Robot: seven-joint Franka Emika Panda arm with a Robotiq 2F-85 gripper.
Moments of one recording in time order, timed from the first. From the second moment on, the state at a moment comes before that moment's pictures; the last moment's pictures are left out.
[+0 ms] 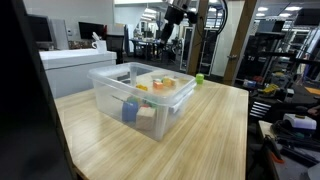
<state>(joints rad) -0.20 0.19 -0.13 -1.89 0.21 2.36 -0.73</state>
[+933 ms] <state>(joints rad) -0.26 0.48 -0.20 -1.84 0.03 2.62 -0.15</state>
